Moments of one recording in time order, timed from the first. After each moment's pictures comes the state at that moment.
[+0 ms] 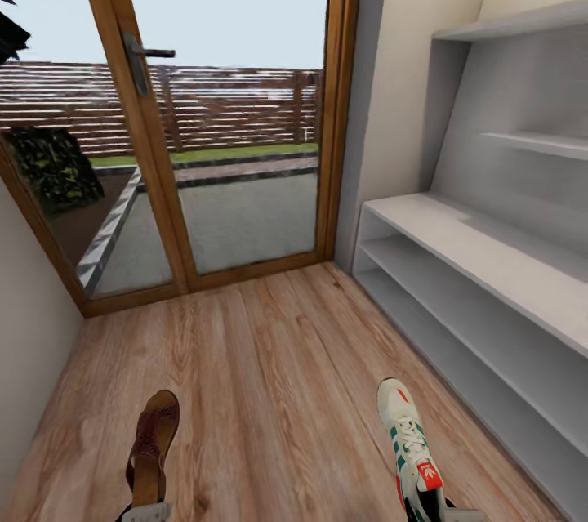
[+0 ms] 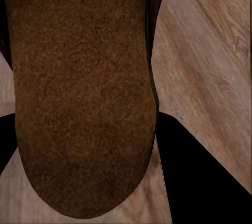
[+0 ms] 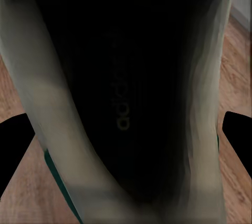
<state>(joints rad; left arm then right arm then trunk) -0.24 0.07 0.16 -0.24 0.04 -0.63 -0.09 -0.20 -0.06 -0.16 -0.32 0.07 -0.62 0.09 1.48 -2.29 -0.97</state>
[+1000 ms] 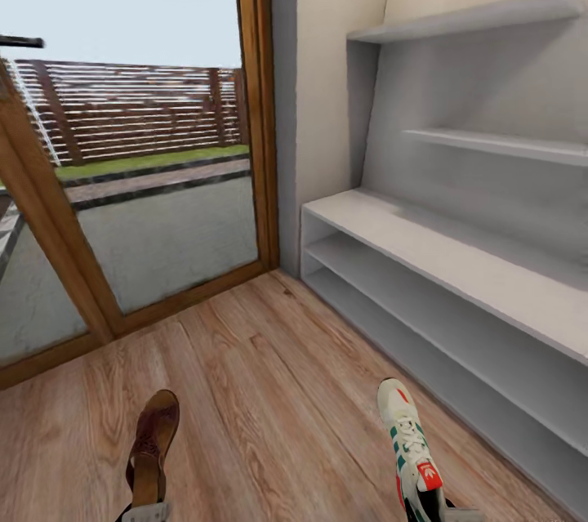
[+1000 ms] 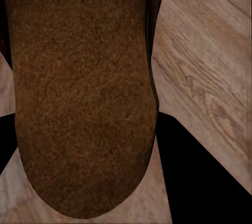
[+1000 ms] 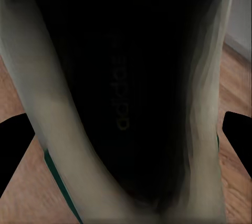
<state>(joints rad) -0.24 0.07 0.16 -0.24 0.04 -0.63 -0.09 -0.20 -0.06 -0.16 -0.32 0.07 -0.62 0.09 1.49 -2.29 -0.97</state>
